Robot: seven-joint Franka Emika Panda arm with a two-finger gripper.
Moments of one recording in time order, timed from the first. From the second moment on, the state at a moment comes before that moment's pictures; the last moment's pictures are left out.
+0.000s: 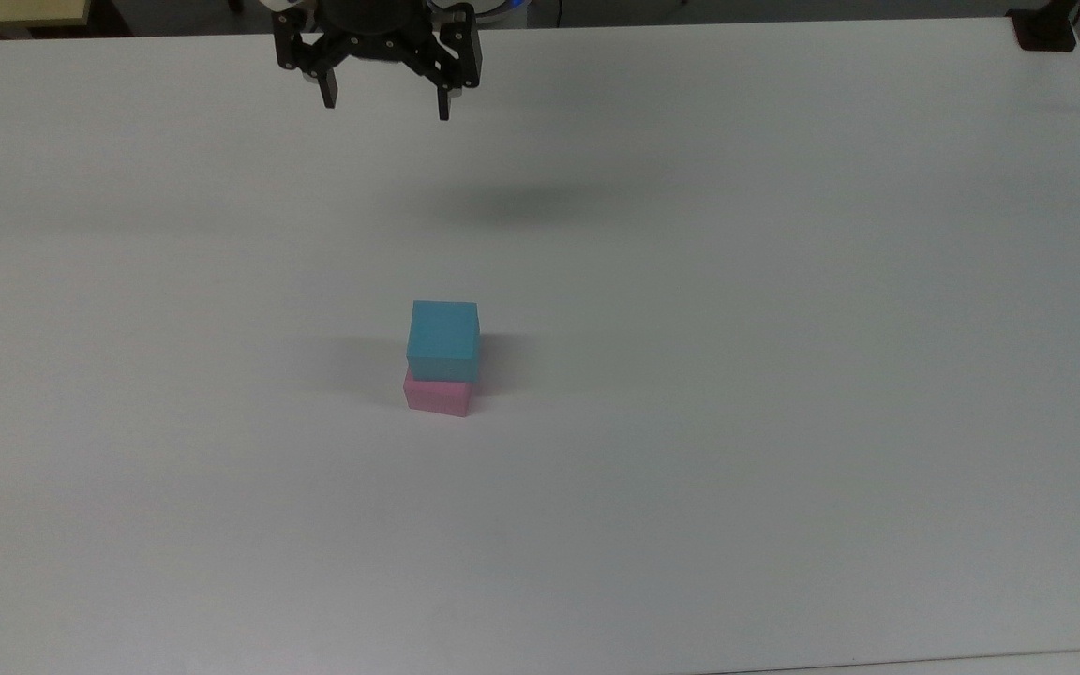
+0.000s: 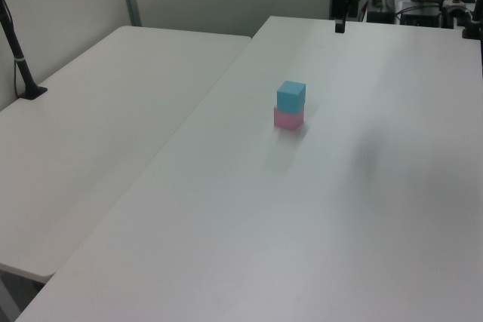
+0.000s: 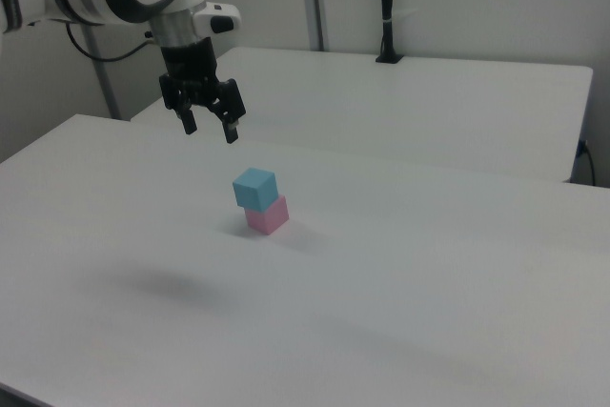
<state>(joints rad) 0.13 0.11 -0.14 -1.56 -0.03 1.68 0.05</state>
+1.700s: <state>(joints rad) 0.18 0.46 -0.13 -1.55 0.00 2.06 0.10</state>
